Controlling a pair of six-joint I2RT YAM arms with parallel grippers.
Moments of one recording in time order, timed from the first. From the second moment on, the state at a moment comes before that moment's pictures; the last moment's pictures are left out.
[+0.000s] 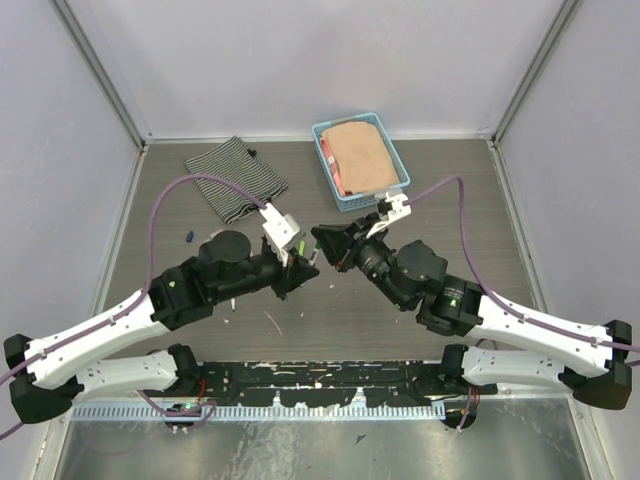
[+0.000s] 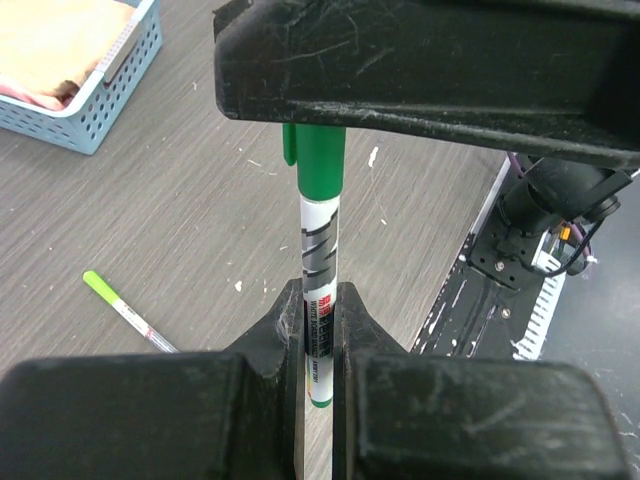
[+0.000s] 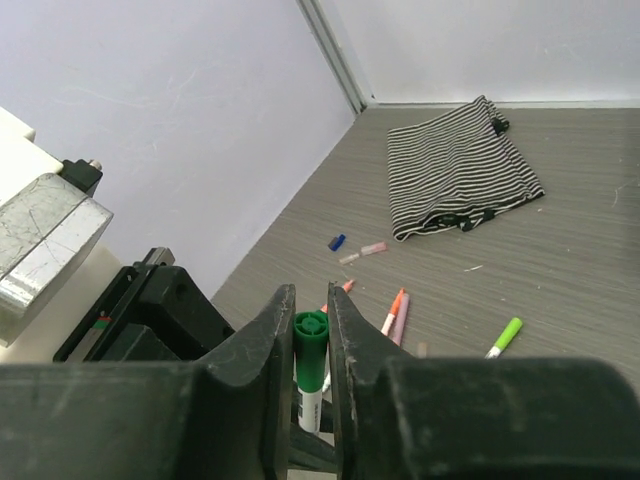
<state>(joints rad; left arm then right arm) -1.08 0.96 0.99 -0.33 -0.01 -0.16 1.19 0.94 0.92 0.08 0.49 0.47</state>
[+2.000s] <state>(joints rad) -0.93 1.82 1.25 -0.60 -0.29 -0.58 0.74 0.68 0.81 -0.48 0.34 0.58</state>
